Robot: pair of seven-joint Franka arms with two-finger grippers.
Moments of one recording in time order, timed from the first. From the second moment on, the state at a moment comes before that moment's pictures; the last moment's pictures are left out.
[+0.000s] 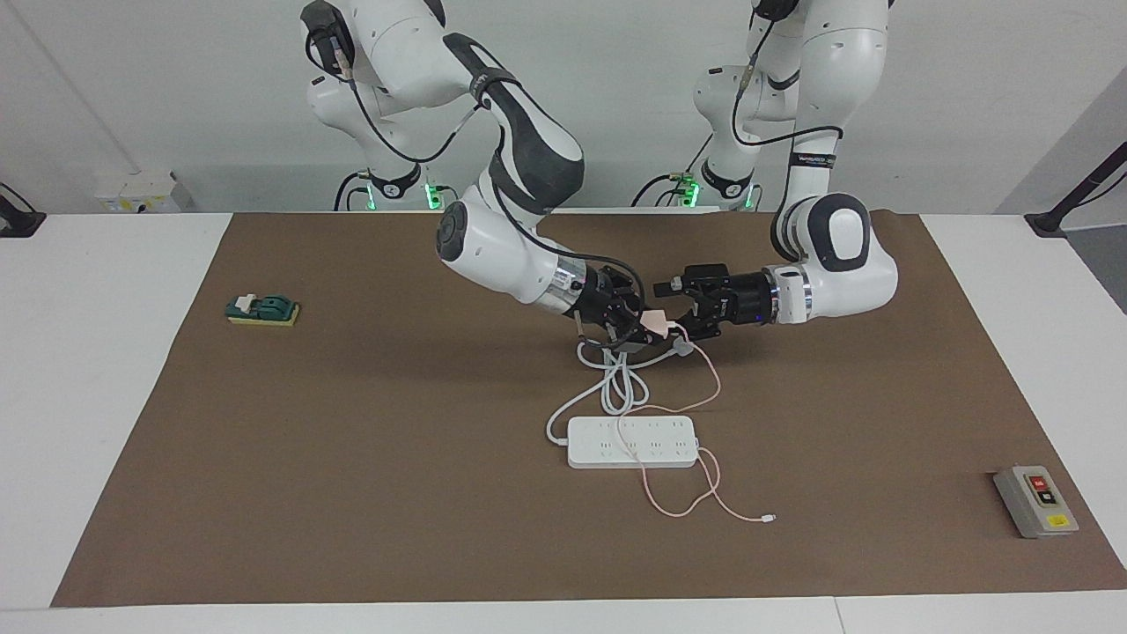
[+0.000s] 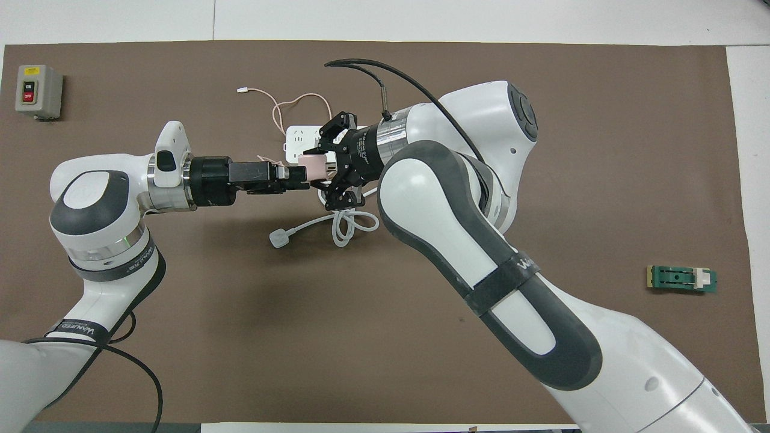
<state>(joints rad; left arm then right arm) -0.15 0.23 -0.01 -2.03 -1.56 1.76 0.75 0.44 0.48 0.11 -1.49 0.93 2.22 1.49</state>
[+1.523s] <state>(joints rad) -0.15 0.25 0.00 -2.03 -1.61 1.77 0.77 0.44 0.48 0.10 -1.49 0.93 2.22 1.49</state>
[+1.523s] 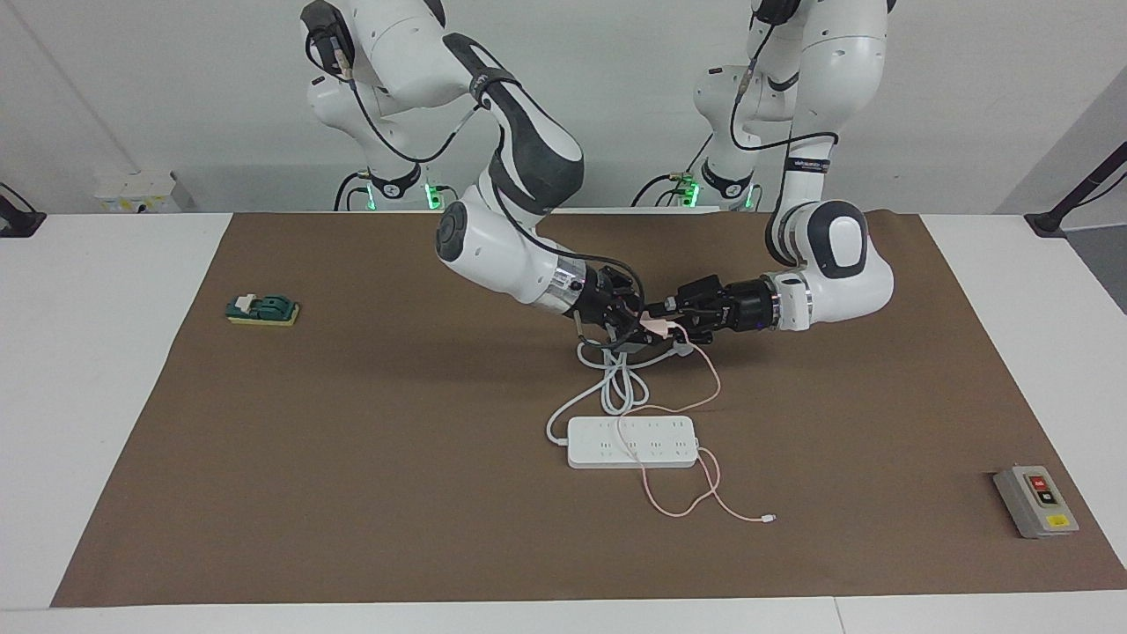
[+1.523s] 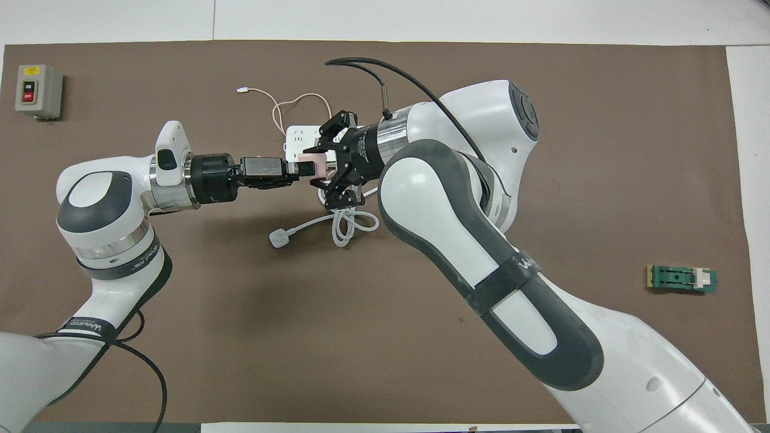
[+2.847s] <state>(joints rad) -0.02 0.25 0.02 -1.86 -1.09 1.76 0.78 0.16 0.43 0.08 -1.36 0.70 1.96 1.48</state>
